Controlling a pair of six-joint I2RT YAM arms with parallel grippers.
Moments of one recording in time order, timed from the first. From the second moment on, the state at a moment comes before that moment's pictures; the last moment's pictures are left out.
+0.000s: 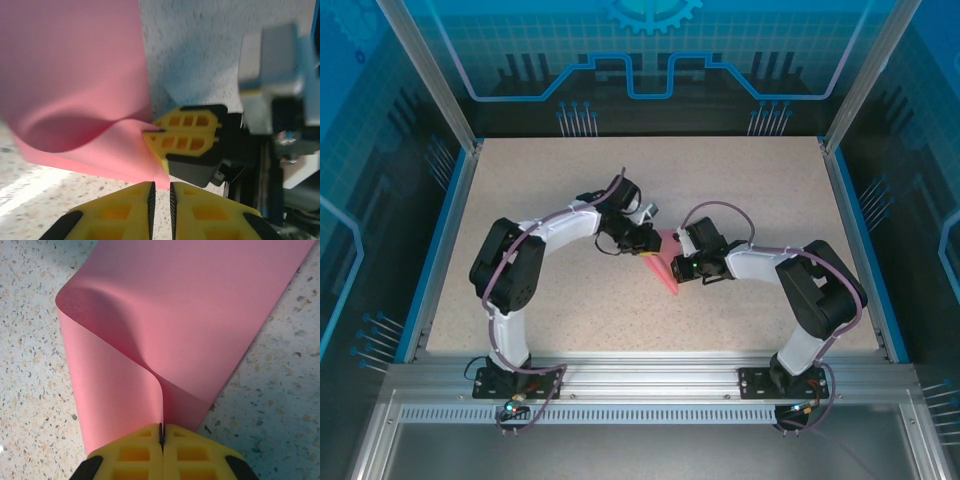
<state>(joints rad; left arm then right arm) -0.51 1.93 1.34 -0.56 0.67 -0.48 0.54 1.69 0.79 -0.14 -0.23 0.30</state>
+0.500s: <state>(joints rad) -0.53 2.03 1.31 -0.49 0.69 -0.48 0.54 1.69 0.80 -0.15 -0.23 0.29</state>
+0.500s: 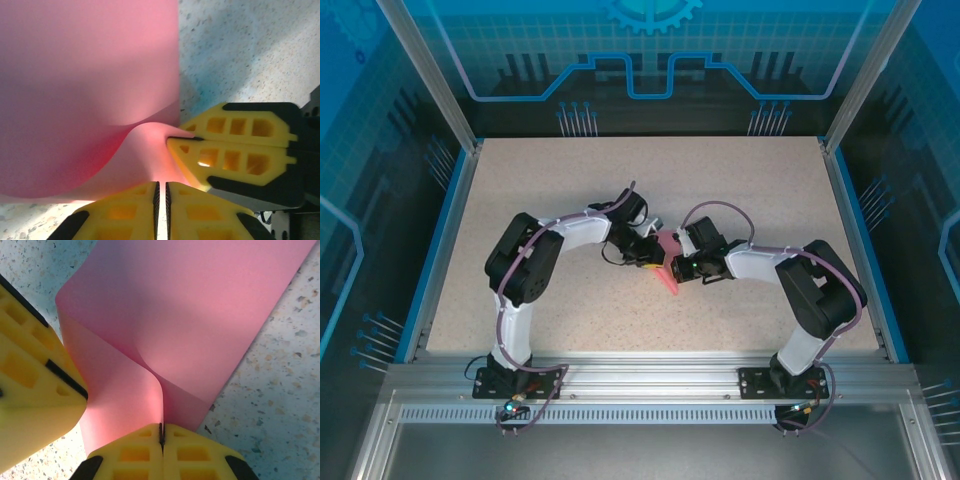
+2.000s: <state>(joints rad) -0.53 2.05 1.26 -0.46 0.63 -0.48 0.50 1.58 0.92 -0.37 -0.43 0.37</state>
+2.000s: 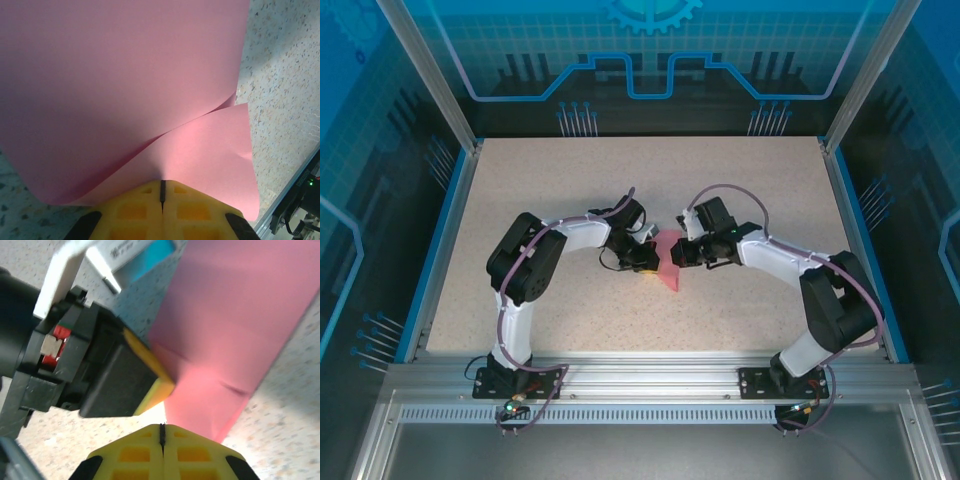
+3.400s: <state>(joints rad) -0.53 2.05 1.26 -0.46 0.63 -0.47 0.58 1.78 1.01 -0.55 -0.38 0.53</state>
